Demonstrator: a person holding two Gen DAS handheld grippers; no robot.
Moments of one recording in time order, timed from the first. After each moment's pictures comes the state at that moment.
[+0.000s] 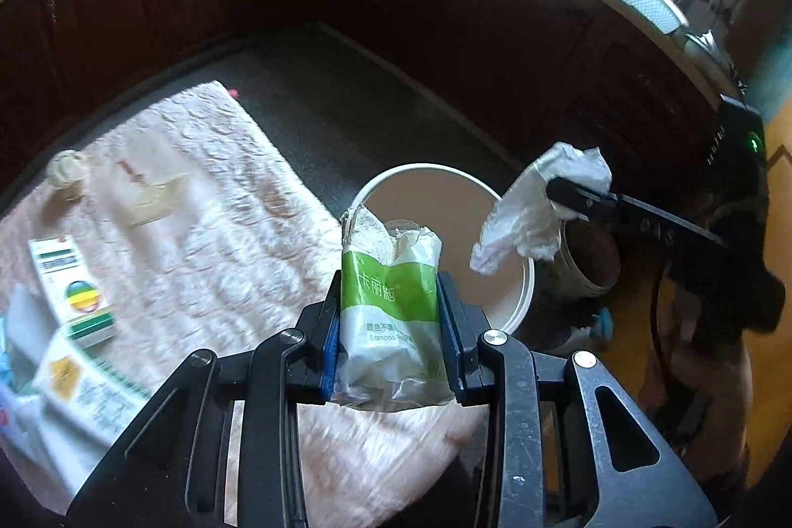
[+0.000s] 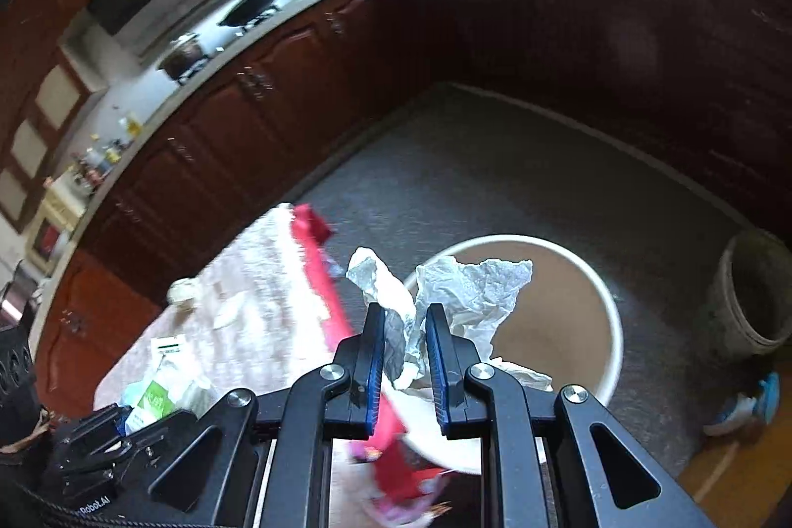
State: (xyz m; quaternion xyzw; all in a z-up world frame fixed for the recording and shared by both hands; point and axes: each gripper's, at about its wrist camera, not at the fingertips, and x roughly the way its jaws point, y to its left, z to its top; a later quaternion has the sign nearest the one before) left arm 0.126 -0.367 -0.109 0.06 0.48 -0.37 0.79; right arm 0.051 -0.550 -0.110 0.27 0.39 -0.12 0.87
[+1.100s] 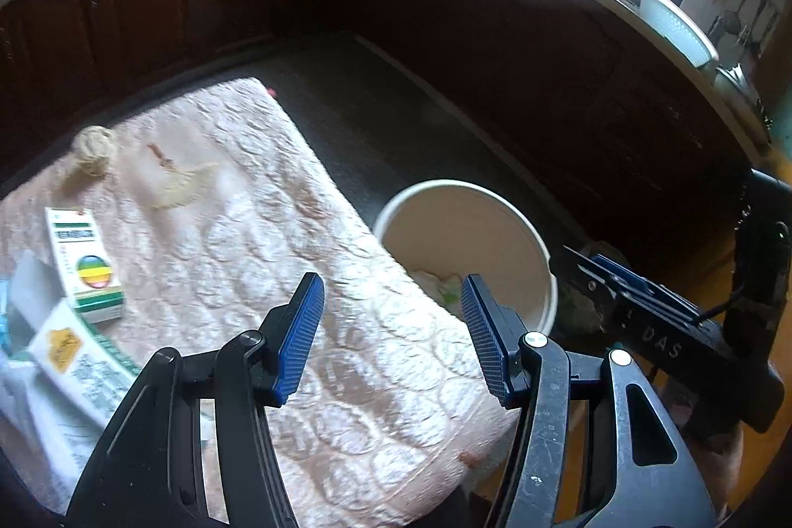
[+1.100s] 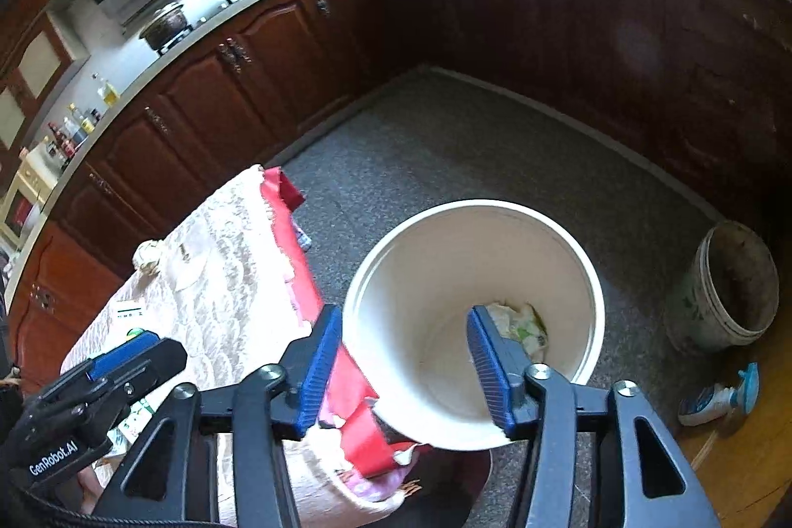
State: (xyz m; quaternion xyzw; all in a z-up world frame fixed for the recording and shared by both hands) left arm 0.118 -0.350 -0.116 0.03 0.46 -0.31 0.83; right arm 0.039 -0.523 -0.128 0.23 0.42 -0.14 0.87
